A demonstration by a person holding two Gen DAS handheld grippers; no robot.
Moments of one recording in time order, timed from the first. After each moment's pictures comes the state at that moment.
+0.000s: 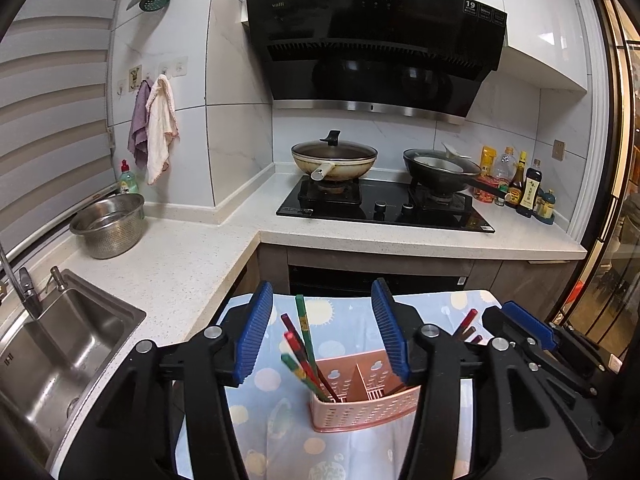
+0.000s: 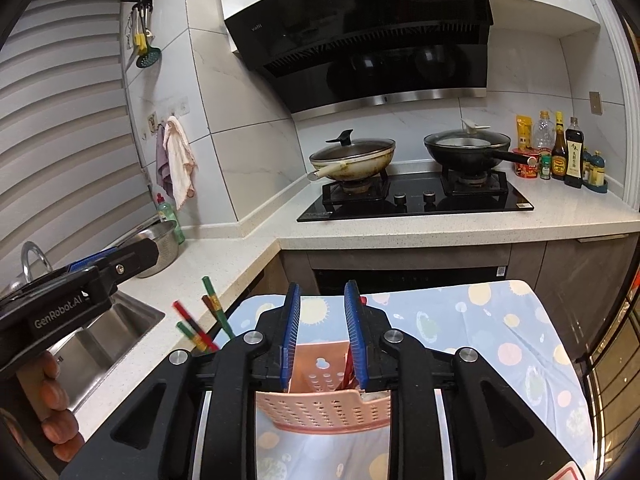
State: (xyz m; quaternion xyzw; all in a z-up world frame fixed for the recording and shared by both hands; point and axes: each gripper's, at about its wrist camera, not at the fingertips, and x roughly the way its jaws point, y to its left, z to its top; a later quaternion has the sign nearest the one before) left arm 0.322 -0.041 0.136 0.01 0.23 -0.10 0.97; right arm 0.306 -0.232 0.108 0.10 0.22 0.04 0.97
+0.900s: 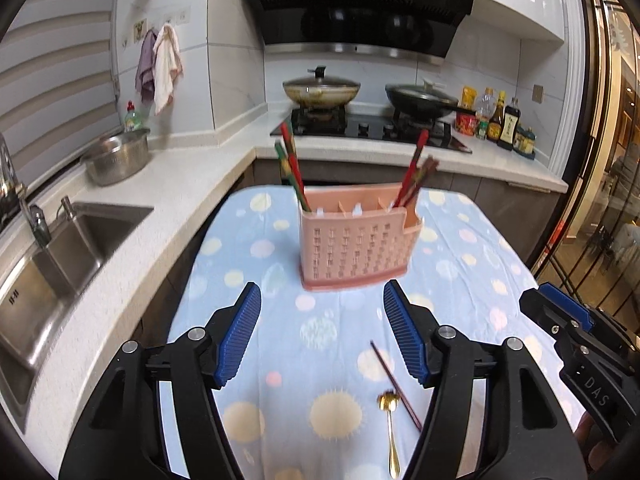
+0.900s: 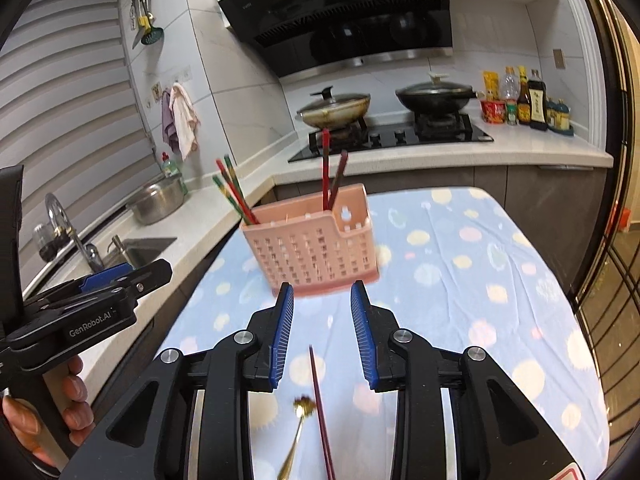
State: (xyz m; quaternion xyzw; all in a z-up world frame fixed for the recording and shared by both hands) left arm 0.181 -0.026 0.040 0.03 0.31 -0.11 0.94; right arm 0.134 -0.235 0.034 0.12 0.28 0.03 0.95
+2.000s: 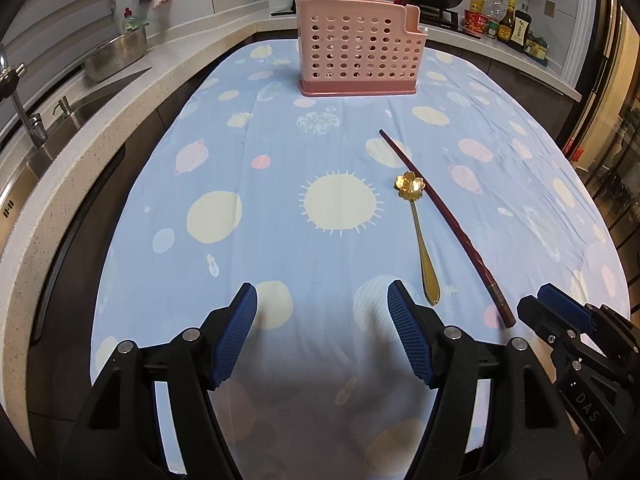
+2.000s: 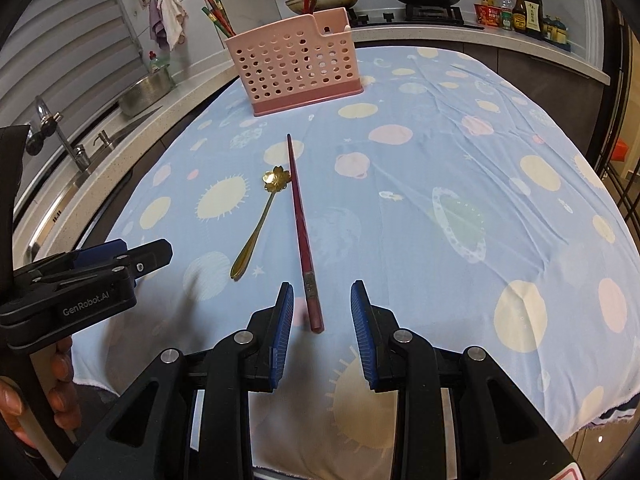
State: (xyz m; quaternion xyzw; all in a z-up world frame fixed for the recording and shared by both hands) left arm 0.096 -0.017 -0.105 0.06 0.46 -0.09 0.88; right arm 0.042 -0.215 -0.105 0.11 0.43 0.03 0.89
